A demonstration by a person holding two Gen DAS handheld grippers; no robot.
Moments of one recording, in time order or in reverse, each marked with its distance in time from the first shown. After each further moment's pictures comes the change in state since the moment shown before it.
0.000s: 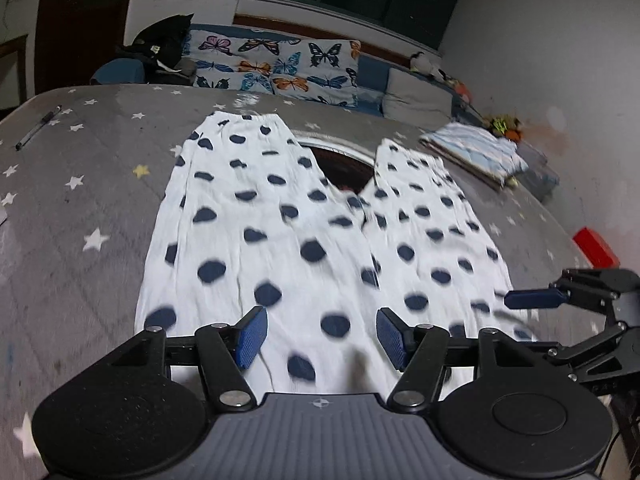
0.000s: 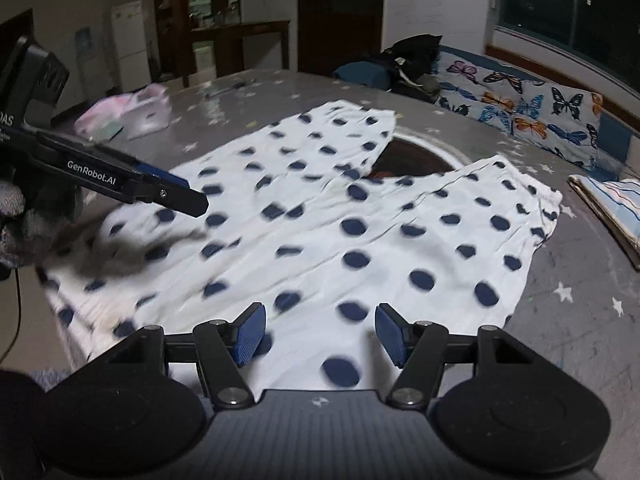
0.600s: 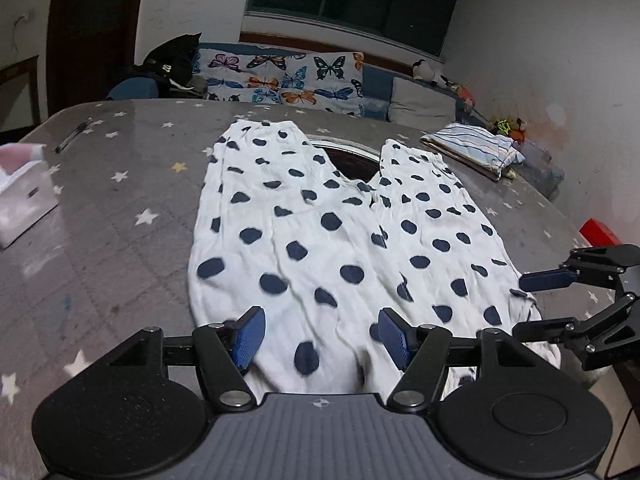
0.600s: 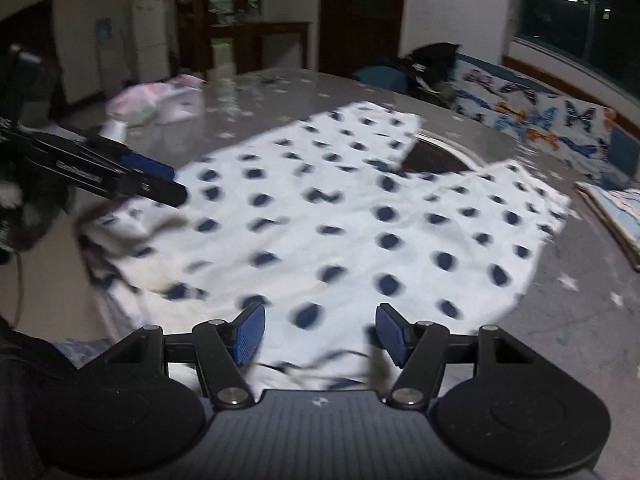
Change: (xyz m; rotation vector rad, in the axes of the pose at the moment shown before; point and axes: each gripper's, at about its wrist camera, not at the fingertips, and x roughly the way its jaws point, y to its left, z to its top) left arm -0.051 0.007 -0.036 0.018 -0.040 0.036; right arm -0.028 0.023 -0.017 -0.053 -0.016 0.050
